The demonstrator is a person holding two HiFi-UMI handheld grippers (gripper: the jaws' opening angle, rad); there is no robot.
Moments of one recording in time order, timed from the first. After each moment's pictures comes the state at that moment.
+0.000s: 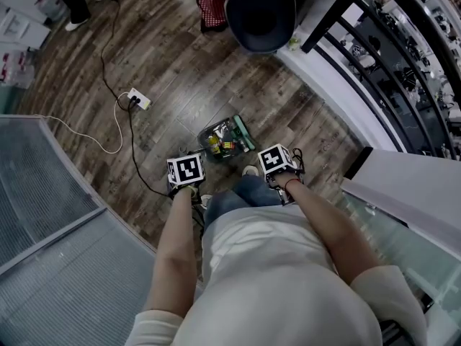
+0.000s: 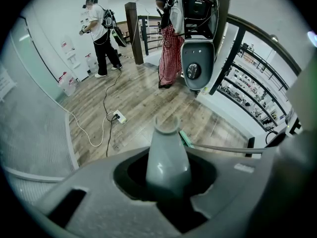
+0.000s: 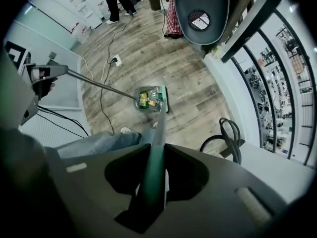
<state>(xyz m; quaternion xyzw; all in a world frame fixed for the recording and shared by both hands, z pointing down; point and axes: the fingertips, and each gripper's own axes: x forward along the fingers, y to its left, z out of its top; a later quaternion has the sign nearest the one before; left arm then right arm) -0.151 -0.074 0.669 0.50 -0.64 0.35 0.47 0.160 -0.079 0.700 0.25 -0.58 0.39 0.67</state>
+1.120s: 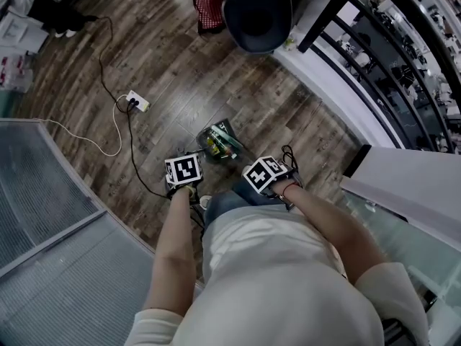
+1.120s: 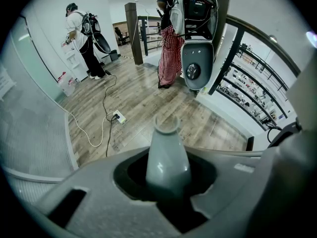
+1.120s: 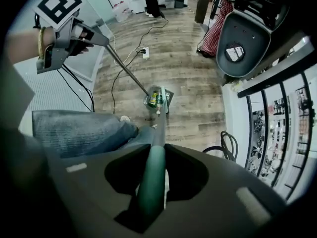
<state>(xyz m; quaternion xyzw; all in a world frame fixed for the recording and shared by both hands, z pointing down) -0.152 -0.068 0.670 0.51 -0.64 0.34 0.46 0.133 -0.059 0.677 0.15 -0.65 0.22 0.71</state>
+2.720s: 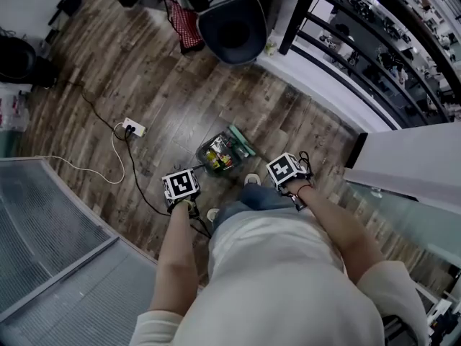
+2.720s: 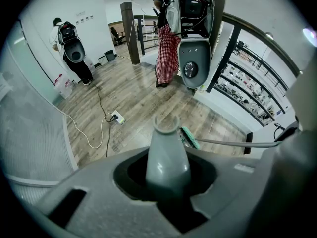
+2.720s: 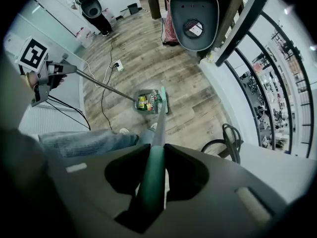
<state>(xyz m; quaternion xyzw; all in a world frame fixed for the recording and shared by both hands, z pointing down) -0.163 -0.055 0.666 0.51 -0.63 0.37 0.45 0.201 -0.058 0.674 0.27 -0.61 0.37 0.65</state>
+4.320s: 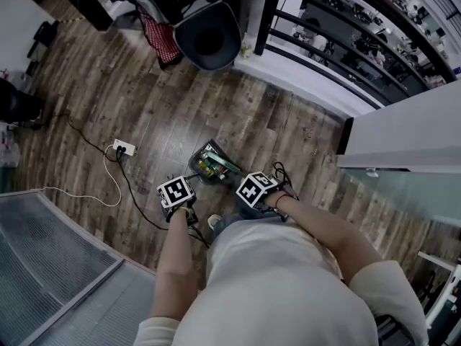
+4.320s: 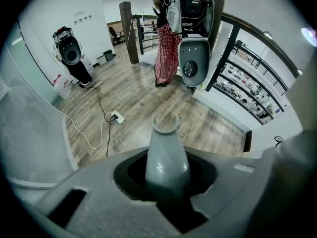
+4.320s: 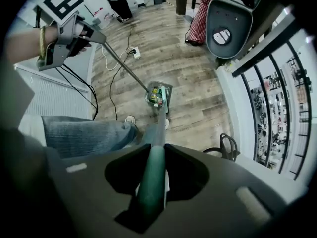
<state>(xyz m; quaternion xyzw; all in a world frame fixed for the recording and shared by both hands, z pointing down) -0.164 -0.050 0.670 0.52 -0.62 0.36 0.46 0.140 0.014 0.666 0.21 -0.62 0.30 0.70</state>
